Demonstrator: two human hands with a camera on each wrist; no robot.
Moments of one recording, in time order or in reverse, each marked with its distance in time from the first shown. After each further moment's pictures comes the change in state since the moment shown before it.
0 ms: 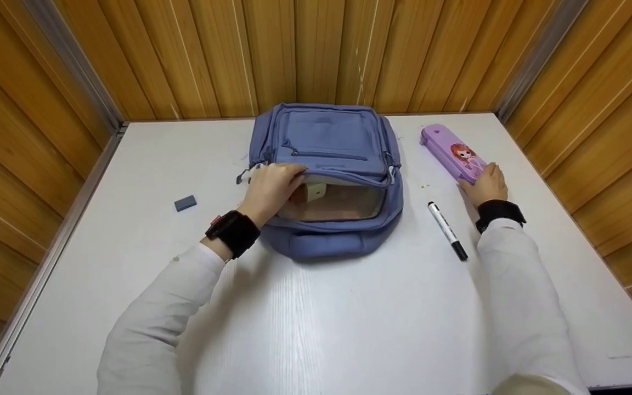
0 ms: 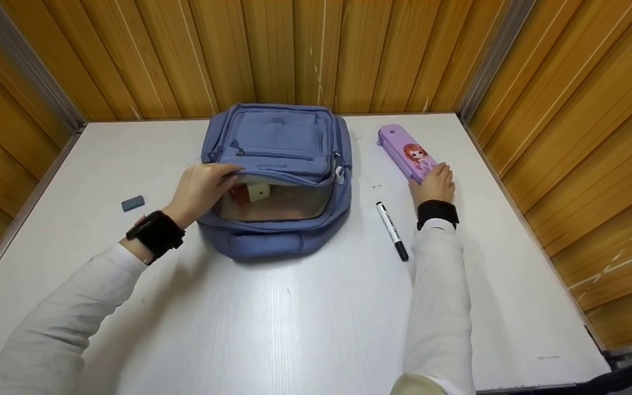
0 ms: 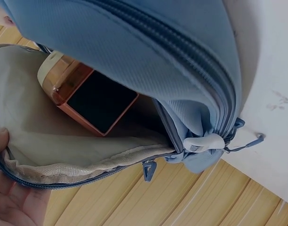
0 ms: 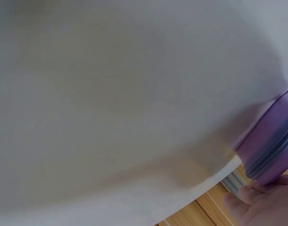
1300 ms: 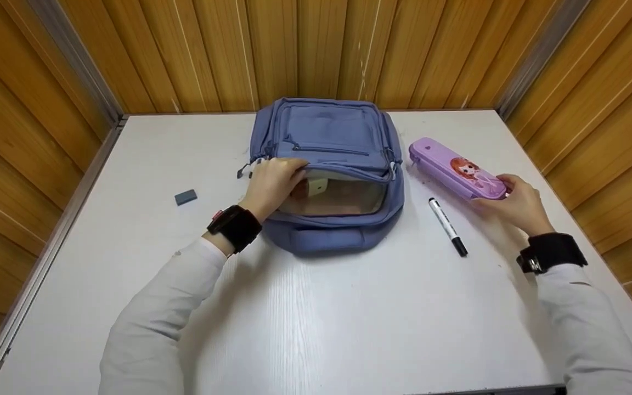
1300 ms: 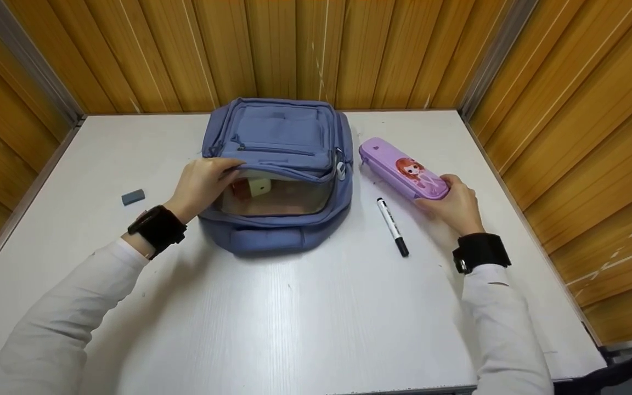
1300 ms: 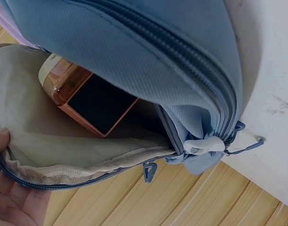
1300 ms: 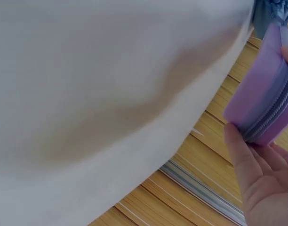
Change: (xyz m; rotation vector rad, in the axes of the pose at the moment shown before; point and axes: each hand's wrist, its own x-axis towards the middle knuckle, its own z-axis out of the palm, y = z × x) left_hand -0.002 0.000 0.000 -0.041 -0.013 -0.010; right_hand -0.076 0.018 -0.059 0.212 -0.064 -0.192
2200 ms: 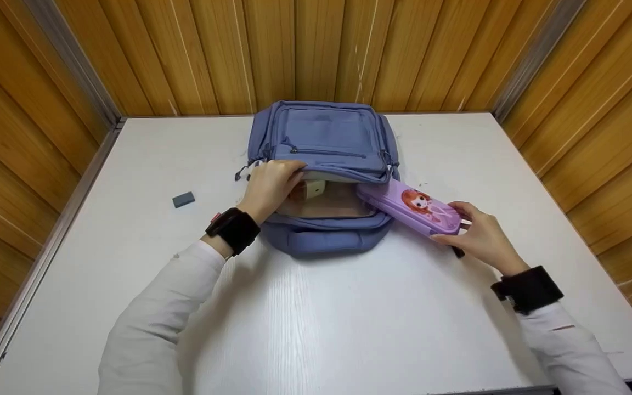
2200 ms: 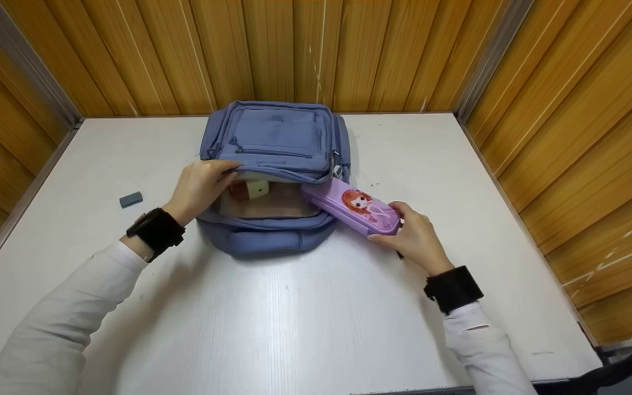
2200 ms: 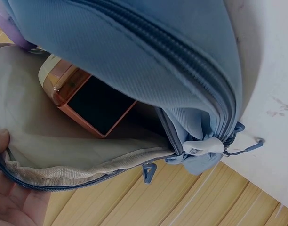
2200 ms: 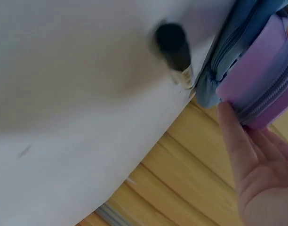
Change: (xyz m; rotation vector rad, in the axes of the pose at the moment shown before) left_hand -0.001 0.000 0.001 -0.003 0.012 0.002; right_hand -0.065 -0.058 0.048 0.019 -0.063 -0.210
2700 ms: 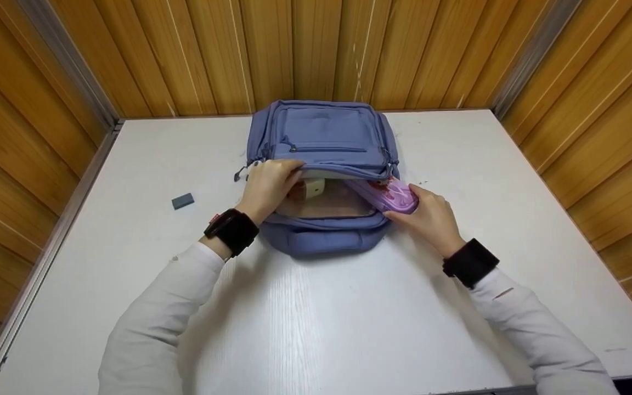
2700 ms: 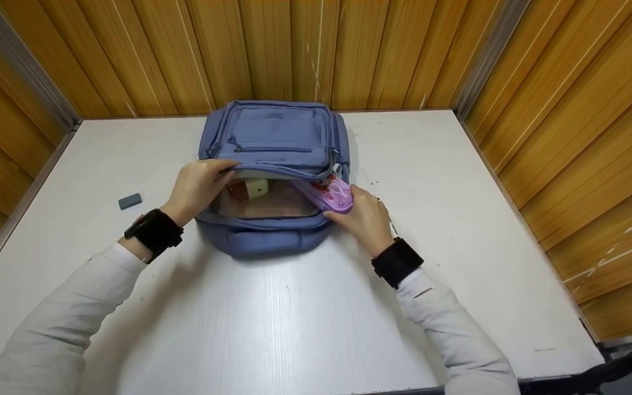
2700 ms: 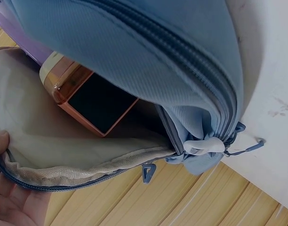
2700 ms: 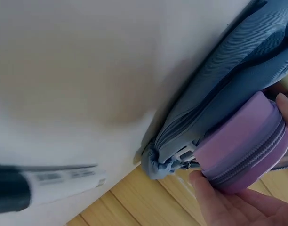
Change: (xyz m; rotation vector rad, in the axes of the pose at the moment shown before) left_hand 0.001 -0.001 -0.001 -0.018 0.001 -0.023; right_hand 0.047 -0.058 0.060 -0.113 0.172 -0.066
